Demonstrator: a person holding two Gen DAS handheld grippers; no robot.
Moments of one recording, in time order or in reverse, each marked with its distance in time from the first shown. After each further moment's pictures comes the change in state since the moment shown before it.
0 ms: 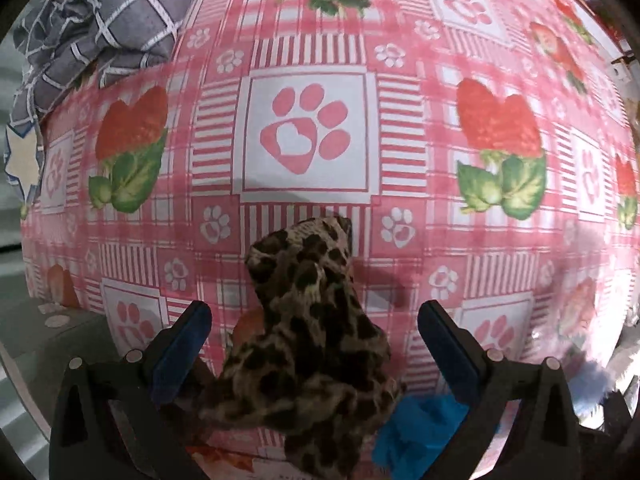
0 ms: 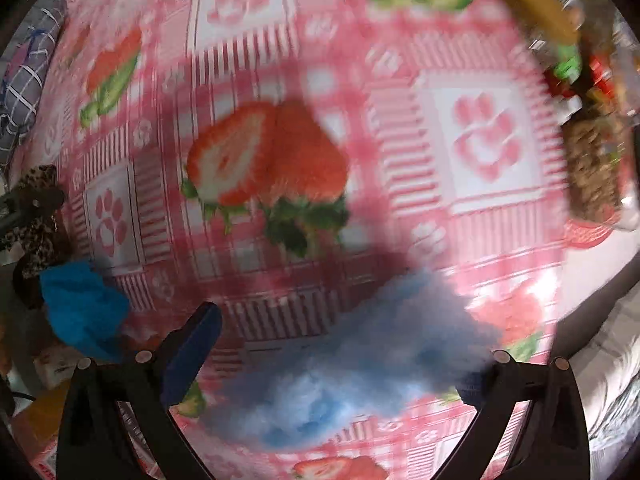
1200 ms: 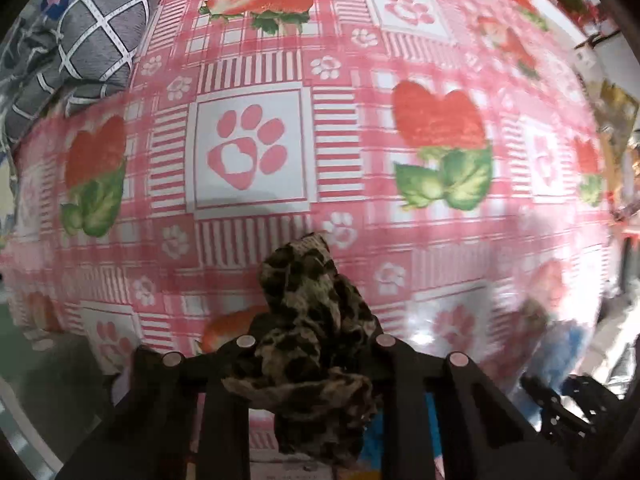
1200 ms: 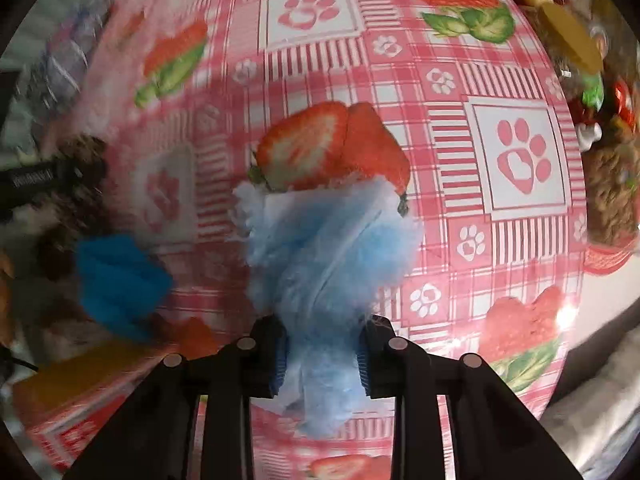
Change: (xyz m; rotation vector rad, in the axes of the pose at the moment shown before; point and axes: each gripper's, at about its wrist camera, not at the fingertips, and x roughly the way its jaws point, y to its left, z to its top) left arm -0.011 -0.009 0.001 0.085 -0.024 -0.131; right arm -0.023 0.046 0.084 -0.083 -0.017 0.125
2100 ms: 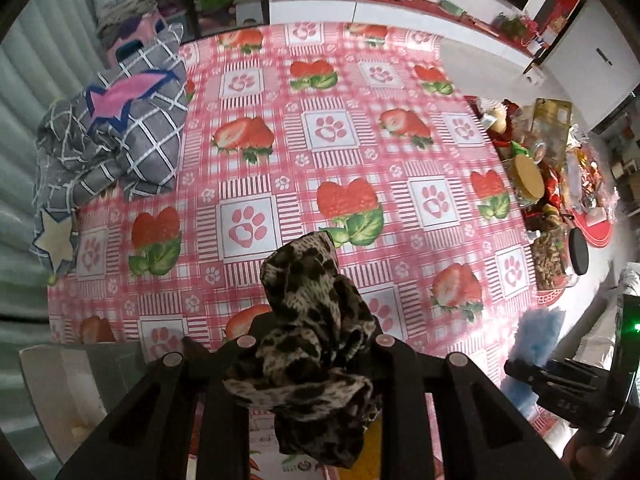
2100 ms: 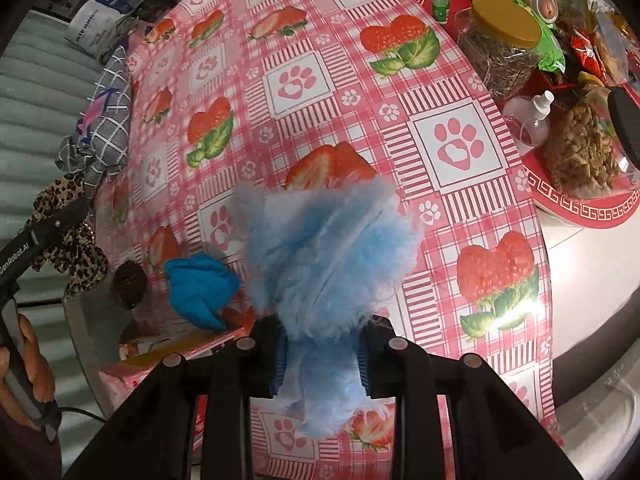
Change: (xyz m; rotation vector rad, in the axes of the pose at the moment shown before) left arm -0.136 -0.029 -0.054 0.114 -0.329 -0.023; right arm -0.090 -0.021 -0.034 0.136 -0.118 0.137
